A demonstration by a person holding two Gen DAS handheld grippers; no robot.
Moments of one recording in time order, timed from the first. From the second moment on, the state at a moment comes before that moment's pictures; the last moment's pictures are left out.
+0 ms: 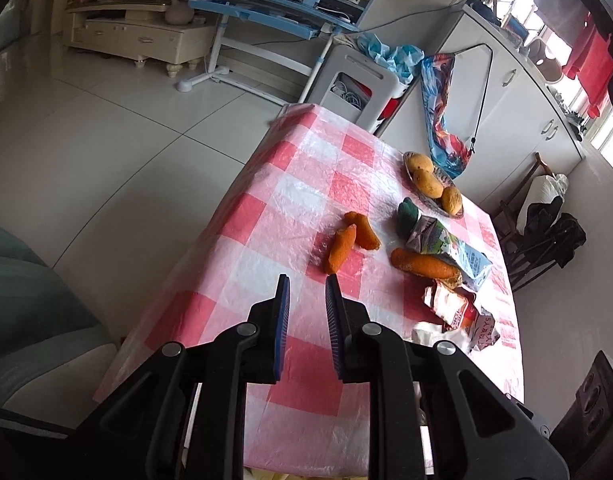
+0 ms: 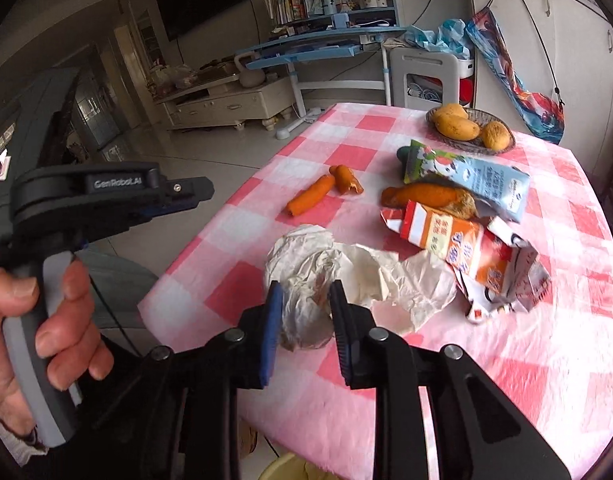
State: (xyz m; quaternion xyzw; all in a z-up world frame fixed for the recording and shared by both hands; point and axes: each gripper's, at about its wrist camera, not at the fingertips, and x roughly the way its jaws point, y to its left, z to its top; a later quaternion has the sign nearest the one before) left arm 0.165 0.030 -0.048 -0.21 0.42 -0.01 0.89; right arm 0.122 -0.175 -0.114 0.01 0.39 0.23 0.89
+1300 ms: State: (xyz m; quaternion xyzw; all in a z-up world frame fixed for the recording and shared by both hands) left arm 0.208 -0.070 -0.099 0.00 0.49 -0.02 0.87; right arm 0.061 -0.239 -0.134 0.08 0.46 0.18 0.87
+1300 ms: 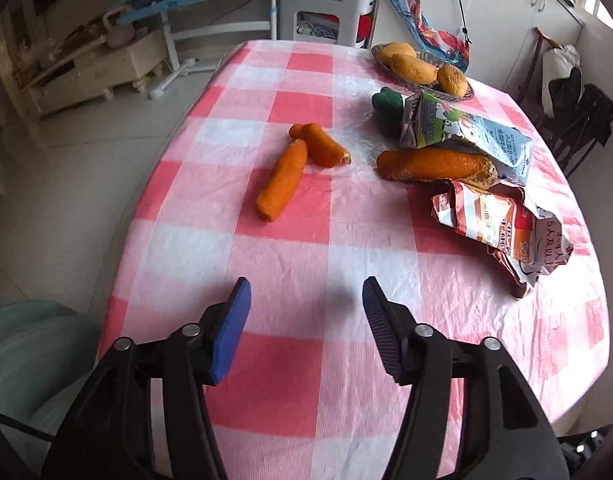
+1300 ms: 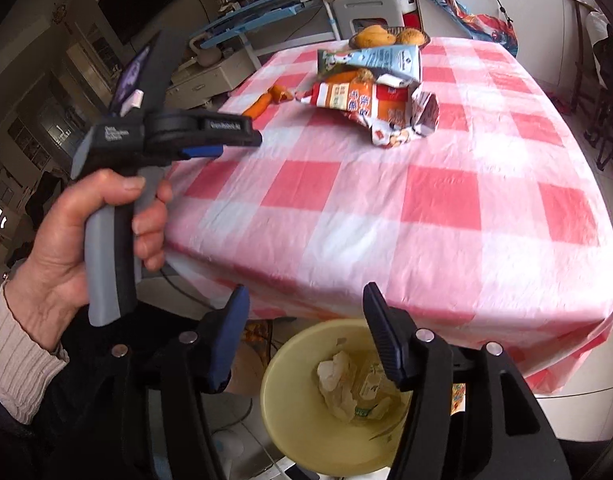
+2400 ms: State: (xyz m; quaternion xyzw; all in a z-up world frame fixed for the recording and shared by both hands) left arm 0.288 -0.085 -0.112 0.01 0.47 0.01 0.88; right arm 0.101 -0.244 -0.129 0.11 0.40 0.14 0.90
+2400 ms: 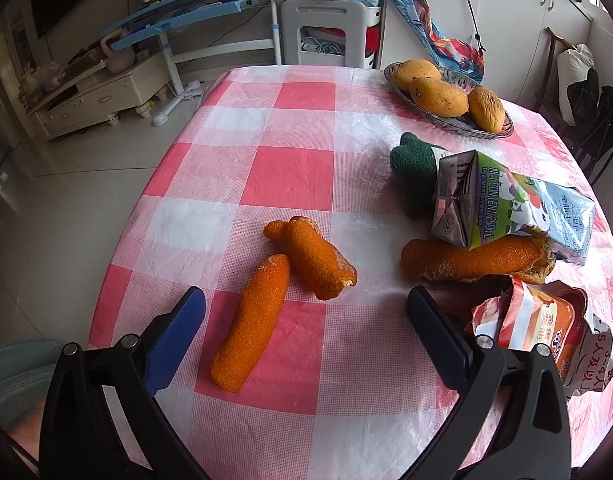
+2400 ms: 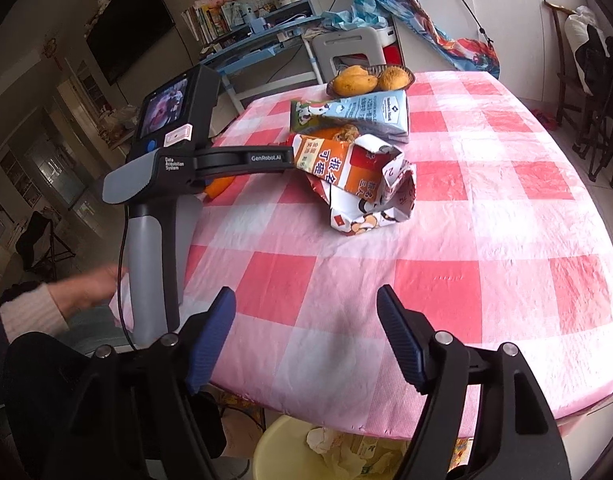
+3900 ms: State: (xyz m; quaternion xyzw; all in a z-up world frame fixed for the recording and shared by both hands) left arm 0.288 -0.085 -0.112 0.01 0.47 0.01 0.88; right arm 0.083 -0.262 -0.107 0.15 0.36 0.12 0.91
